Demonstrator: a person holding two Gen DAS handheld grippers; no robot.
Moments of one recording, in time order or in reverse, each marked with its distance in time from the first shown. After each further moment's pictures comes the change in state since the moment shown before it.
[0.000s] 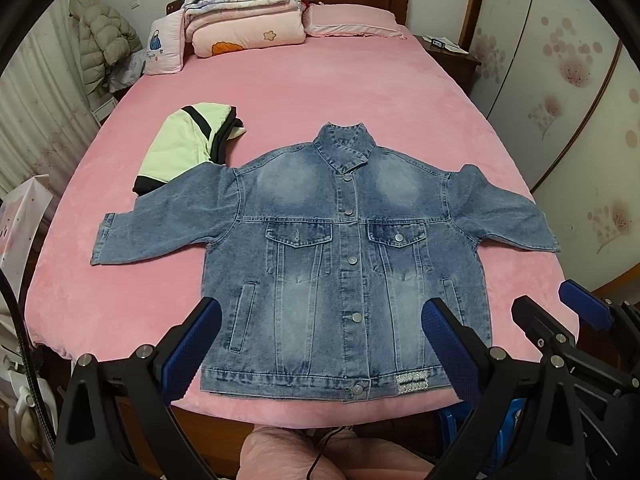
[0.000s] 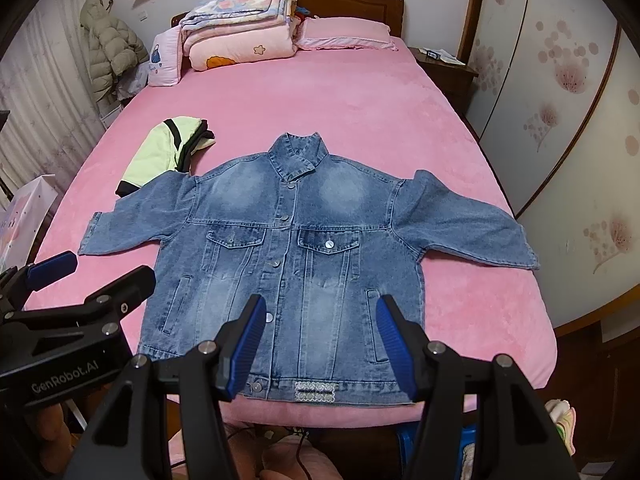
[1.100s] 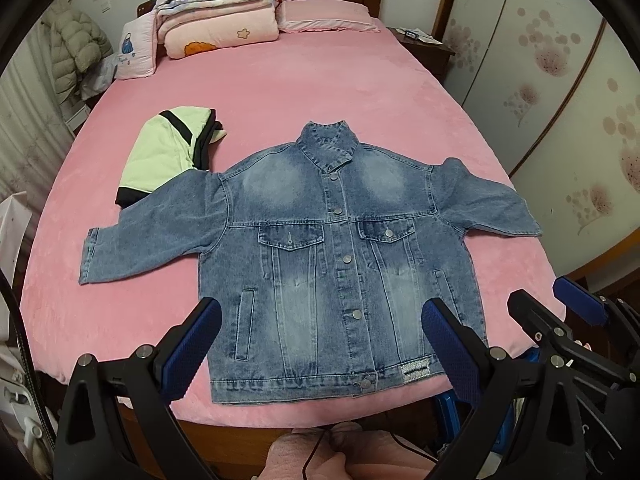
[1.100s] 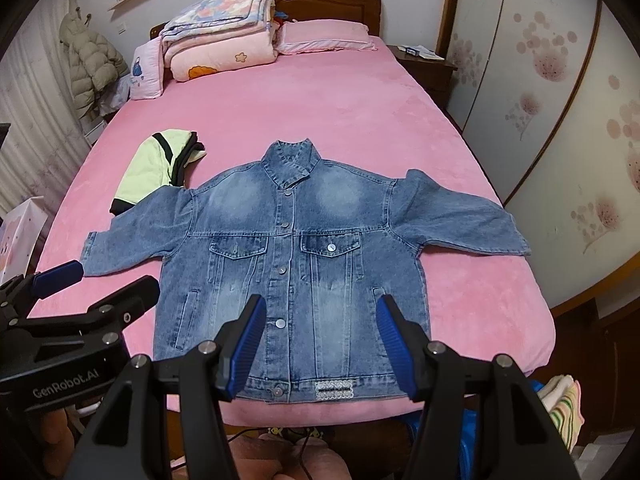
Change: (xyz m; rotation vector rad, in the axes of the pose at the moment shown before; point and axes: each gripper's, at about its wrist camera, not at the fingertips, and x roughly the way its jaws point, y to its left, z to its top) left arm -0.002 0.031 0.019 0.067 0.029 -0.104; right arm -0.015 0.027 0.006 0.086 -0.001 -0.050
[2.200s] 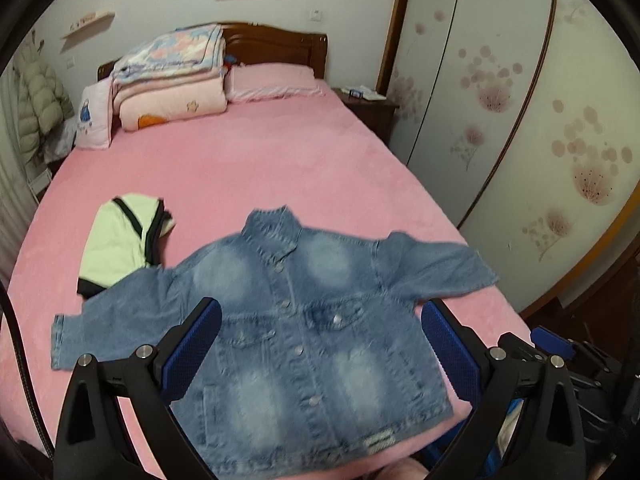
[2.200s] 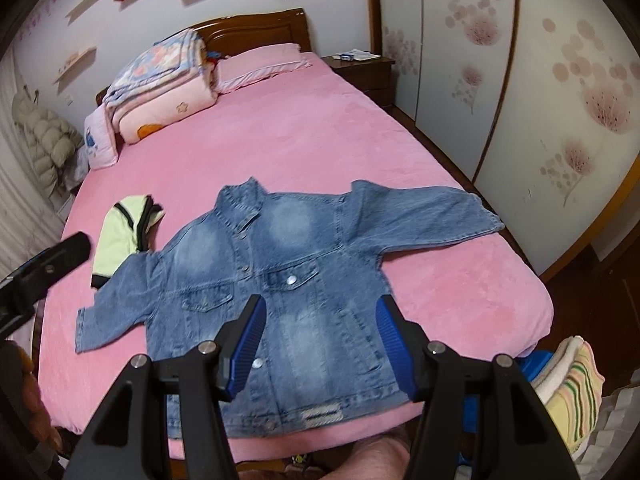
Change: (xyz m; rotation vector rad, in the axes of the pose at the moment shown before) left arm -0.027 -0.049 0.072 0.075 -0.266 -0.159; right arm -0.002 -0.087 0.015 0.251 -0.082 -0.043
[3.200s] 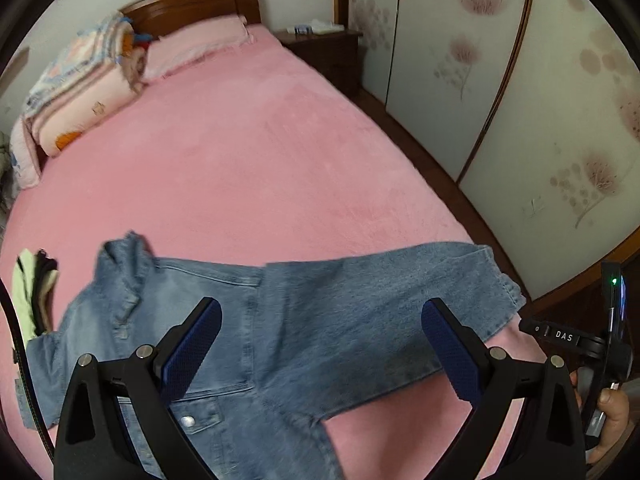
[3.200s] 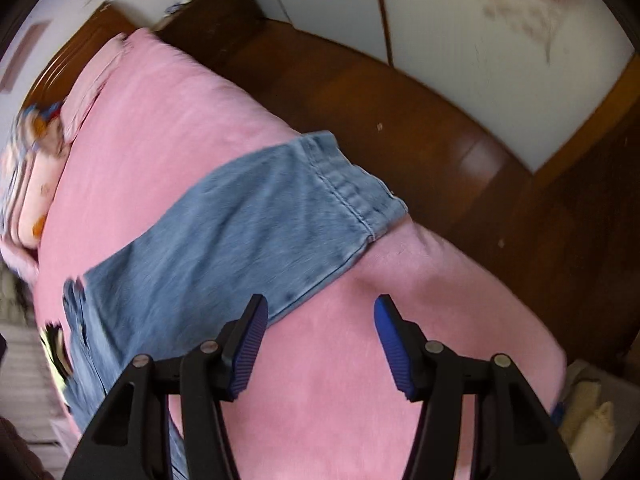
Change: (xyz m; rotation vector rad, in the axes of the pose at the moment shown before) left arm 0.371 -0.295 0.079 0.154 0.235 0.052; right arm 0.337 -0.428 0.083 0.479 0.339 0.003
